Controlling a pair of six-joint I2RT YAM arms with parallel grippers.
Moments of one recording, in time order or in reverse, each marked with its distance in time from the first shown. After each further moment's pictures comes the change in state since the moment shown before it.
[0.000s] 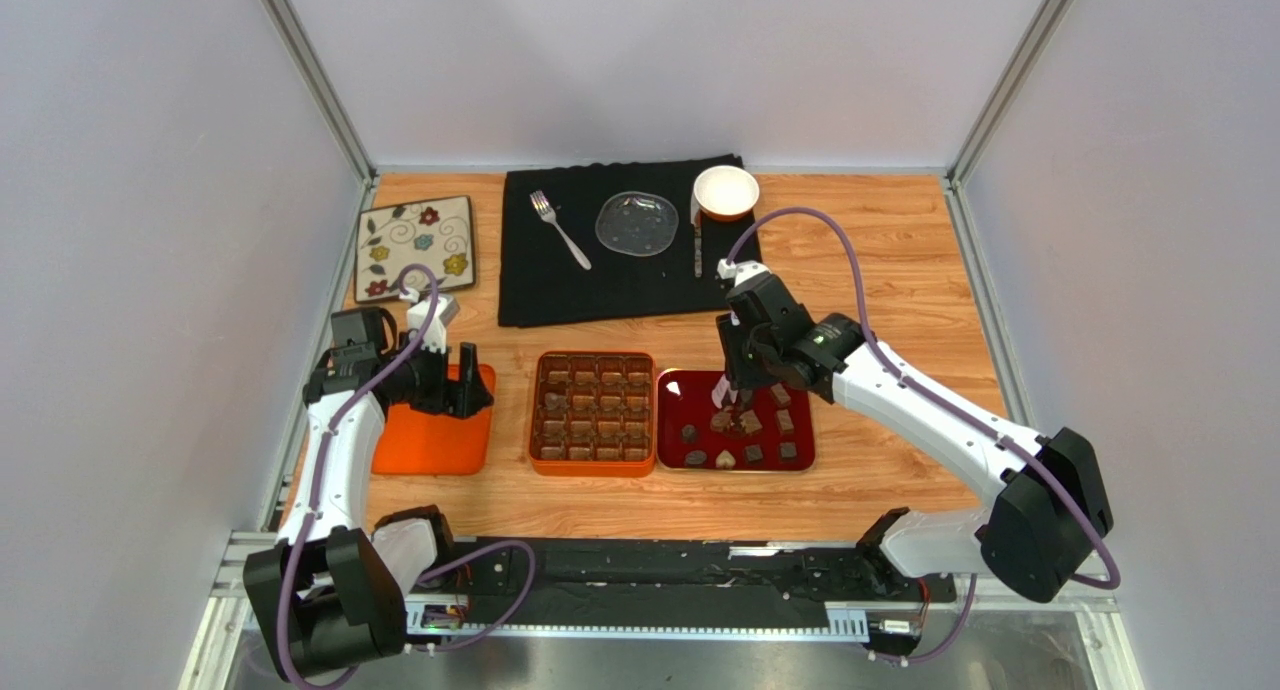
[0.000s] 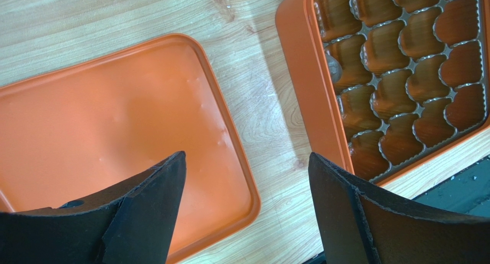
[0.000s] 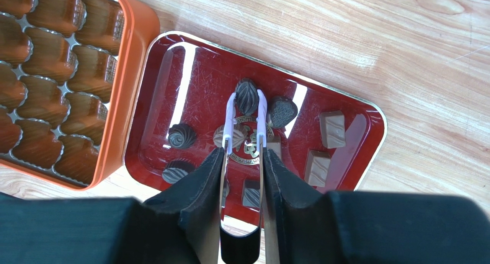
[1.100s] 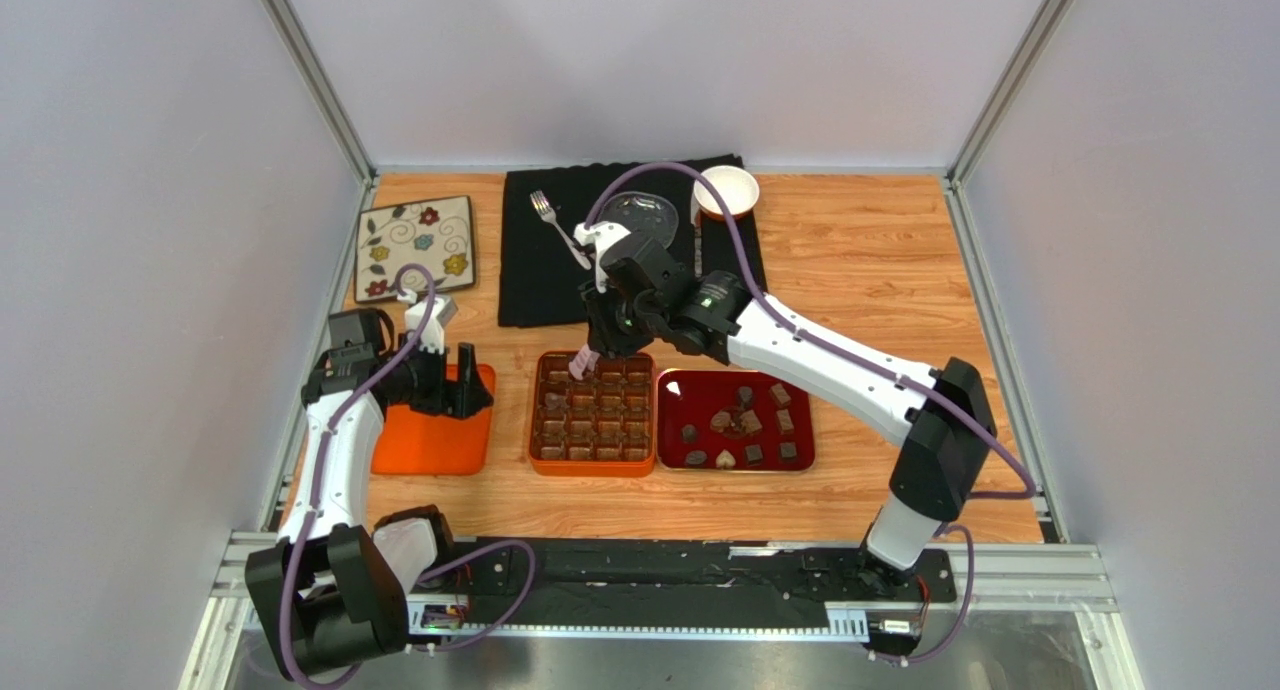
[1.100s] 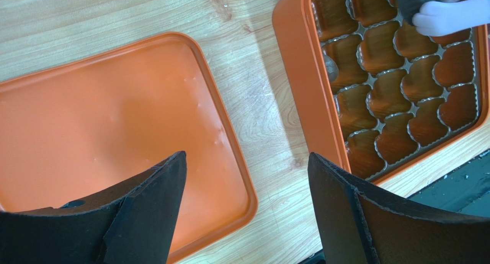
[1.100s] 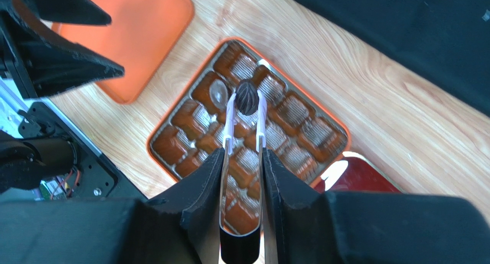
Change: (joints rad) left arm 0.017 0.004 -0.003 -0.003 0.024 0.003; right arm 0.246 0.375 0.529 0.059 -0.124 -0.008
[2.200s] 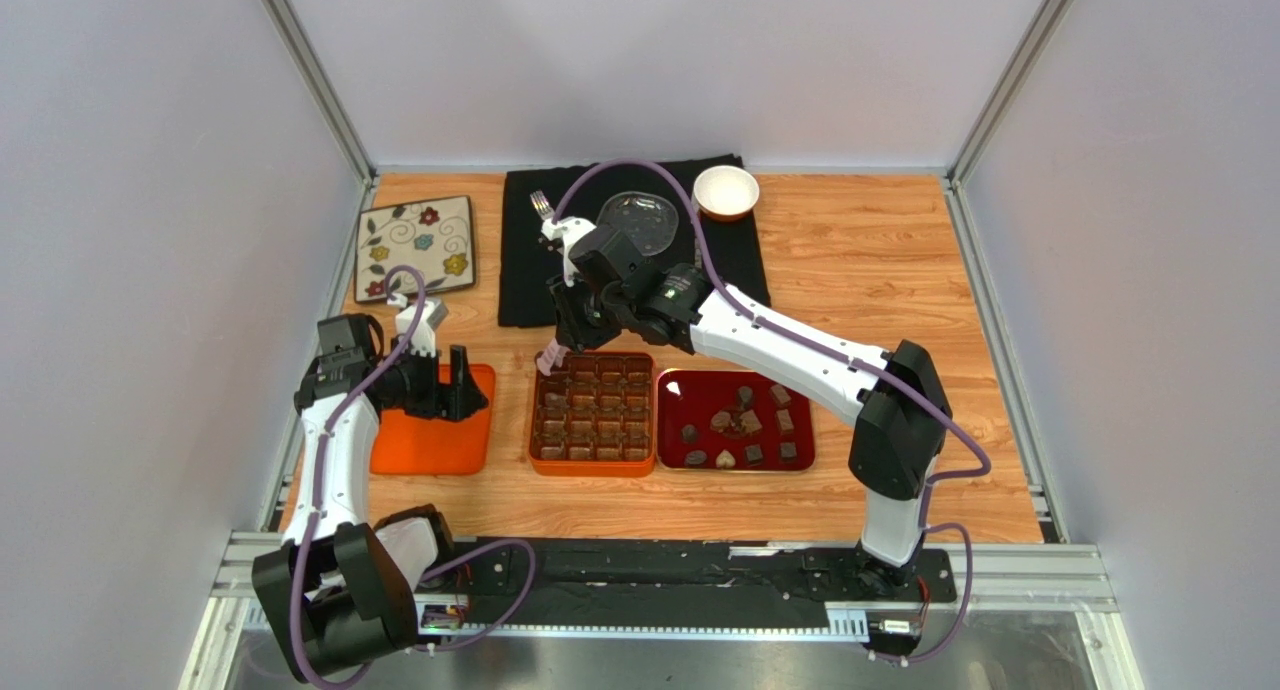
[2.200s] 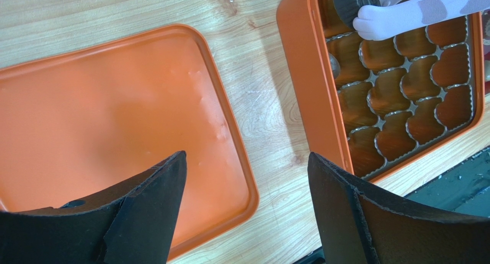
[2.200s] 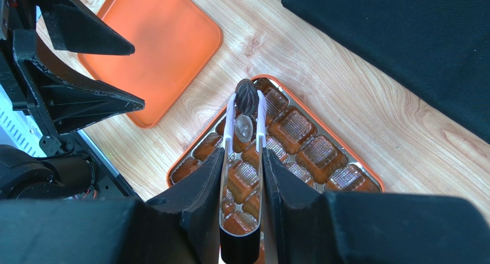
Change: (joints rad) left arm 0.065 -0.007 -0.011 -0.022 0.043 0.026; right arm 0.019 0.164 0.143 0.053 -0.056 0.000
